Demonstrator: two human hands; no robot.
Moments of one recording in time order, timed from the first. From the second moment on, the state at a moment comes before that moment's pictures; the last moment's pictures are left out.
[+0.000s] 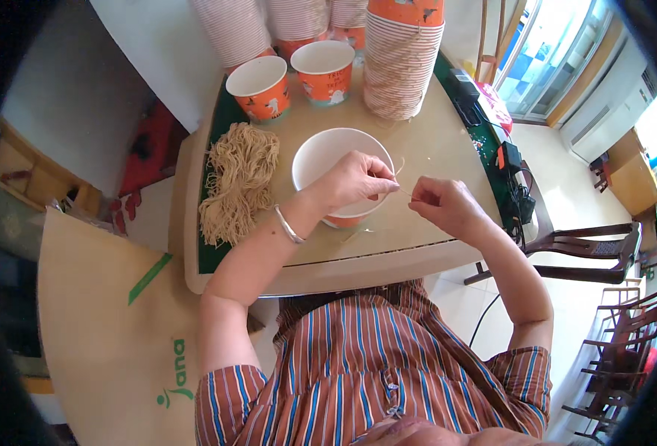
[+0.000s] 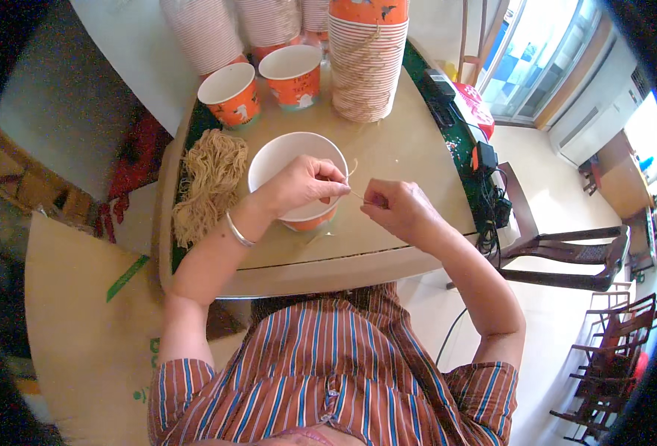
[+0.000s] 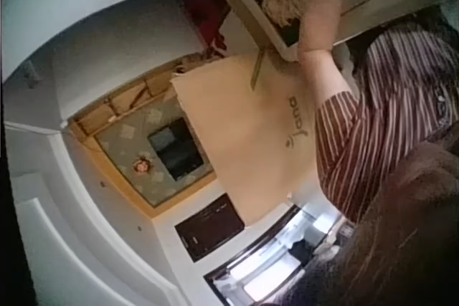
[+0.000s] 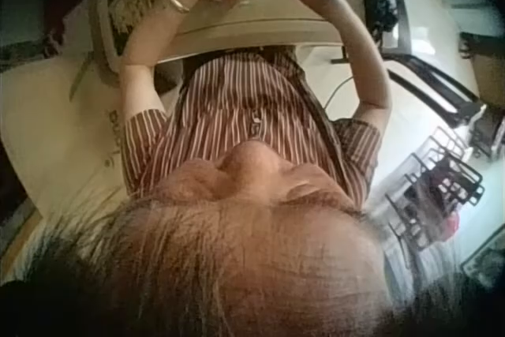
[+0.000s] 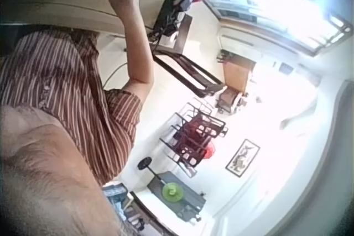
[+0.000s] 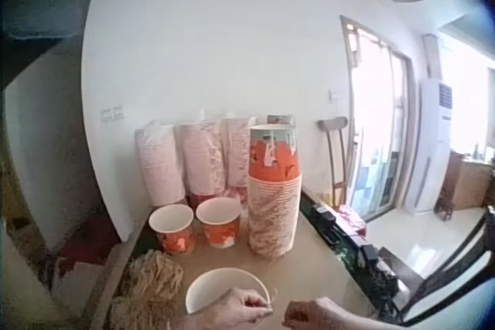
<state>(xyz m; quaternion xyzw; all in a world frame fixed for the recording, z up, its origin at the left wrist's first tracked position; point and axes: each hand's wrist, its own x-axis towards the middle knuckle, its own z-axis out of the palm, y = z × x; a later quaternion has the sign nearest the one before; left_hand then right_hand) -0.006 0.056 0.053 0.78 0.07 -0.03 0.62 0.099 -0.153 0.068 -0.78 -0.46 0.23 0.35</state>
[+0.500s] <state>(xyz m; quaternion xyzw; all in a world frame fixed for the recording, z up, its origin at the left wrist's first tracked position) -0.004 0.058 0.045 0.82 0.00 0.01 0.58 0.104 -0.128 0.094 -0.75 -0.63 0.01 0.21</state>
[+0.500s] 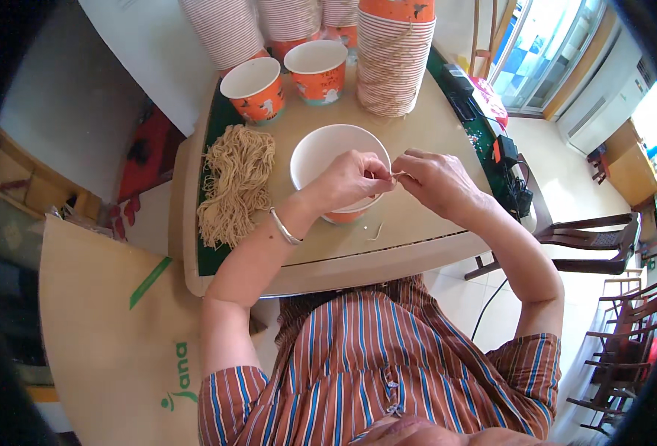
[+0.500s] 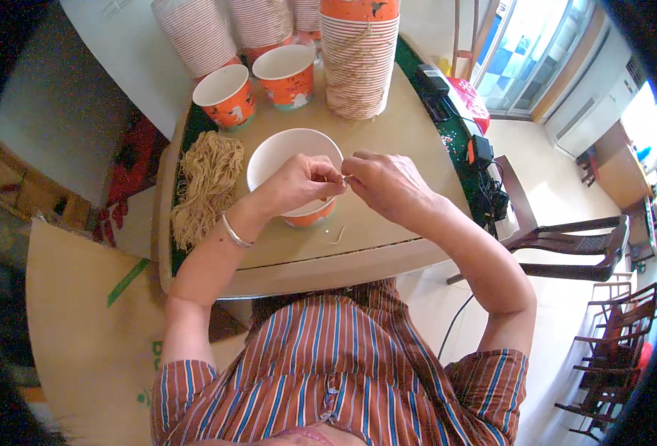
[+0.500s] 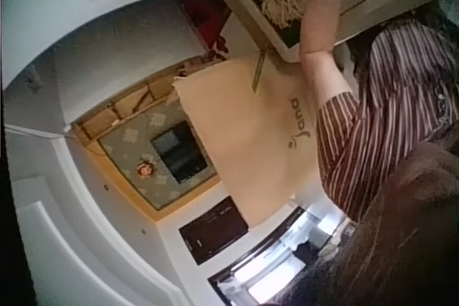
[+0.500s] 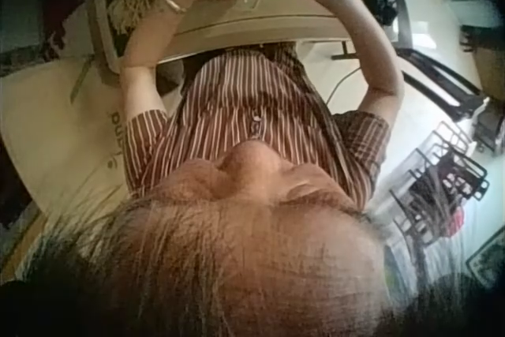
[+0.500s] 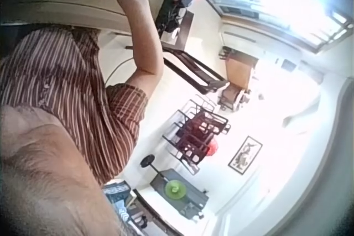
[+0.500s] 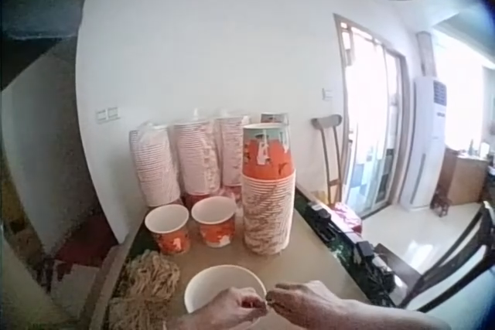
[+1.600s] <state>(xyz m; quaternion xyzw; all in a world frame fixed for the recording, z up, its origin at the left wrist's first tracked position) -0.006 0.056 0.044 0.85 -0.02 0.05 0.52 0.110 -0.127 0.080 -0.74 -0.30 0.44 0.42</state>
